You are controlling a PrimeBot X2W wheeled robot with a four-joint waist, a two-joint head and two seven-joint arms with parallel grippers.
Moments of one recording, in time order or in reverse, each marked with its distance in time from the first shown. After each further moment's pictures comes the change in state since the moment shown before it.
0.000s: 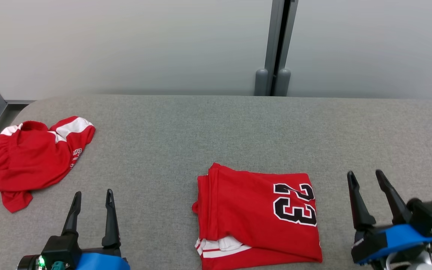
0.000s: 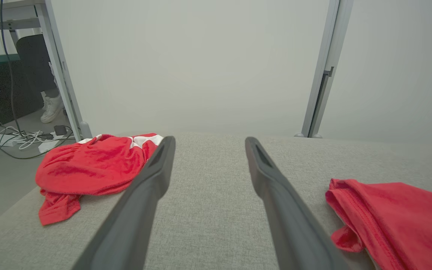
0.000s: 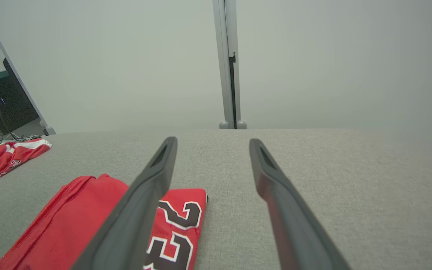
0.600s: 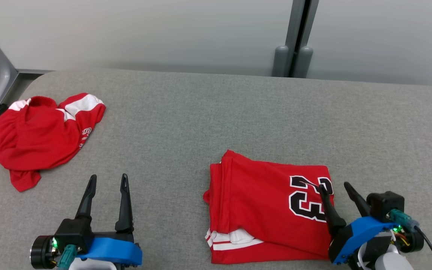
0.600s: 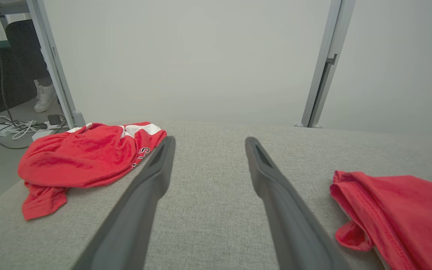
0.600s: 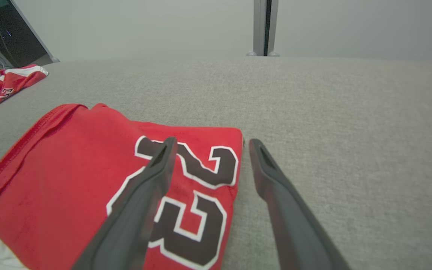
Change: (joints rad) left arm -0.070 -0.006 -0.056 0.028 -0.017 -0.006 0.000; right arm -0.165 0.002 0.077 0.322 -0.028 0.000 0.036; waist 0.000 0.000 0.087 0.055
